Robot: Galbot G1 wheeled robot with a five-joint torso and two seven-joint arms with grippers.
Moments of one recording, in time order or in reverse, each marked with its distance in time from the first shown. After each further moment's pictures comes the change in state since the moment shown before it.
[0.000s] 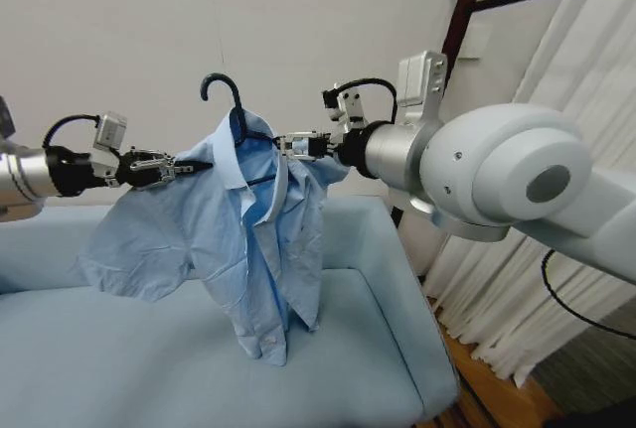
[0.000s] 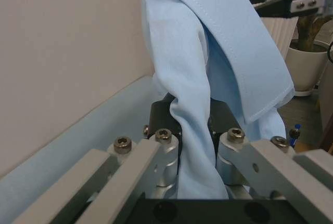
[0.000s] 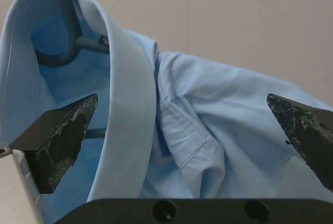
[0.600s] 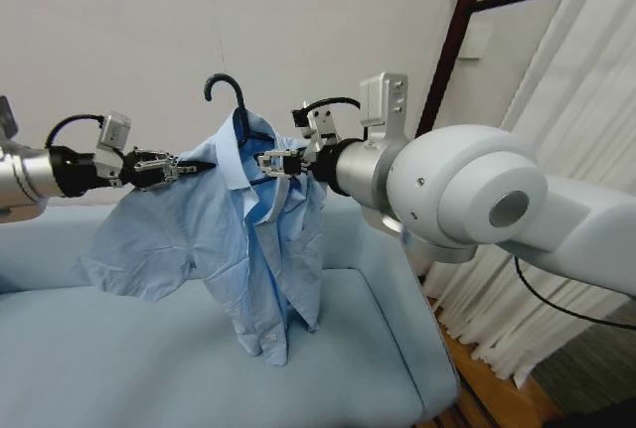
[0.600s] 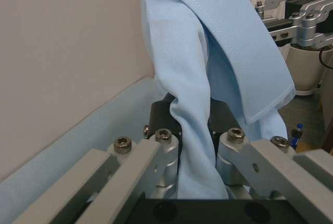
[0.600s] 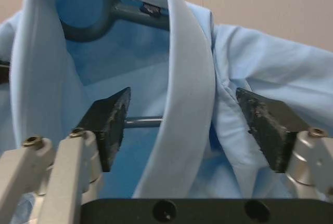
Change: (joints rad) left arm -0.010 0.004 -0.003 -0.022 -0.007 0.002 -0.021; right arm -0.008 0.098 -0.031 0.001 -0.006 0.028 0.081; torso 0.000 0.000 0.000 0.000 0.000
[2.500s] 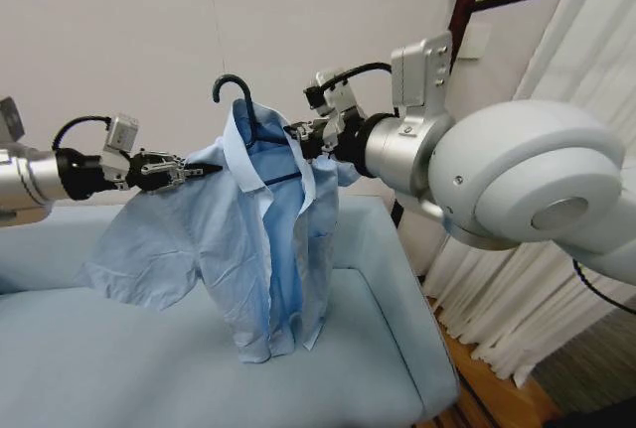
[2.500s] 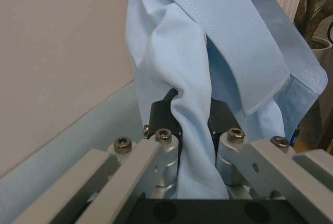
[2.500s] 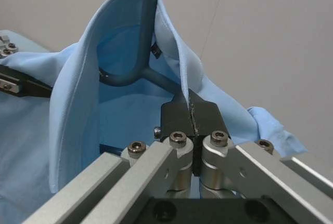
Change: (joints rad) left arm -0.005 -0.021 -0.002 -0.037 0.008 0.015 -0.027; right arm 0.142 -0.104 -0.057 0.028 -0.166 -0.124 -0.222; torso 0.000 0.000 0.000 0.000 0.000
